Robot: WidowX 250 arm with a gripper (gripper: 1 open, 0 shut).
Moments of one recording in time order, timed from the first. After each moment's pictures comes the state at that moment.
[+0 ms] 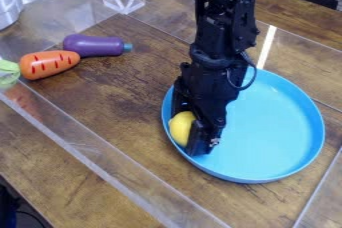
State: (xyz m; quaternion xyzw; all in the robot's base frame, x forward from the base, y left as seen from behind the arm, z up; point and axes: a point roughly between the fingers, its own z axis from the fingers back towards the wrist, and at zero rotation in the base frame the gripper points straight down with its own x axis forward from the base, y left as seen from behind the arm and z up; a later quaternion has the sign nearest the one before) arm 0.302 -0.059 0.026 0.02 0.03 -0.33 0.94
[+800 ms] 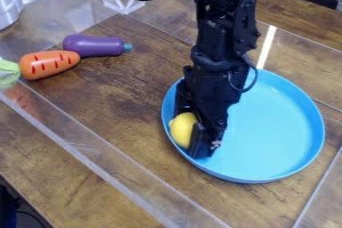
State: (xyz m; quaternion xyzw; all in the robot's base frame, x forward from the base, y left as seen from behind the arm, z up) arm 0.304 -0.057 0.025 0.02 0.03 -0.34 0.94
